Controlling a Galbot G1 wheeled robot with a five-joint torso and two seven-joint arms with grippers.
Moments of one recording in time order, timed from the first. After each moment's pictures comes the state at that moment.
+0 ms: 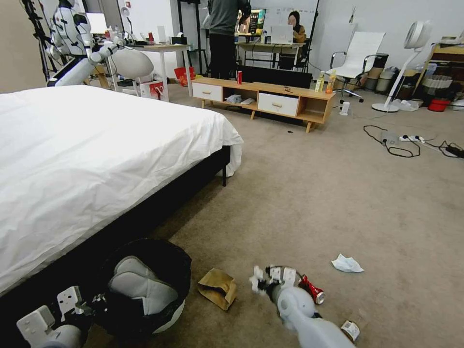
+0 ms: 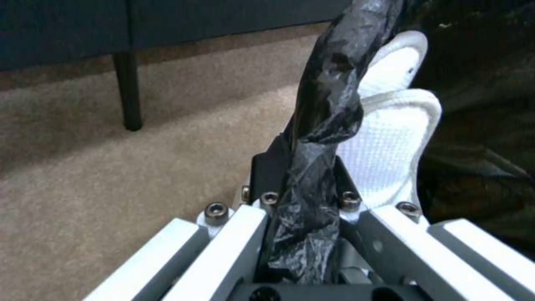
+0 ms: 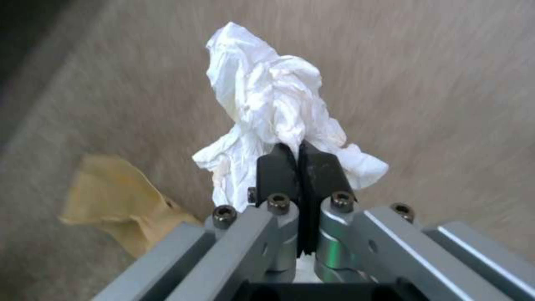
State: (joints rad) left arm 1.55 -1.44 -0.92 -2.20 -0.80 0.74 -0.30; right arm -0.94 1.22 0.06 1.49 0.96 -0.46 0.39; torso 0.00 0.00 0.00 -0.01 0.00
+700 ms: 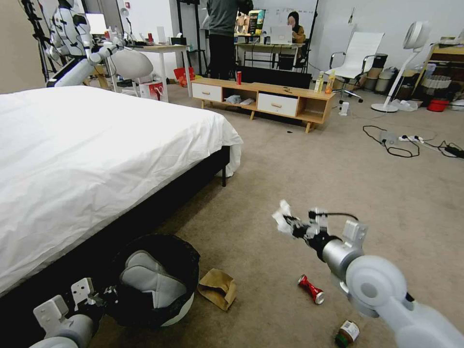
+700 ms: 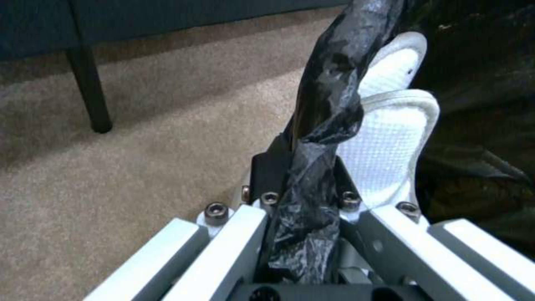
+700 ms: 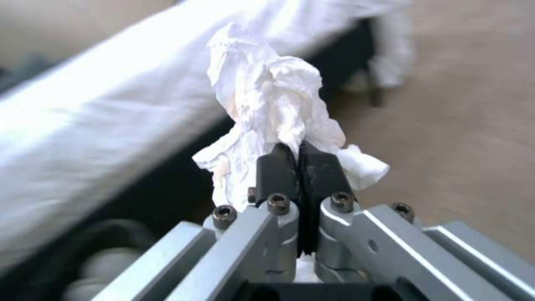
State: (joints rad) left arm 1.51 -1.41 -0.86 -2.17 -0.81 0.74 -0.31; right arm -0.93 0.83 0.18 2.21 1.30 -0.43 0.42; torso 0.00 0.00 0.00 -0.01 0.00
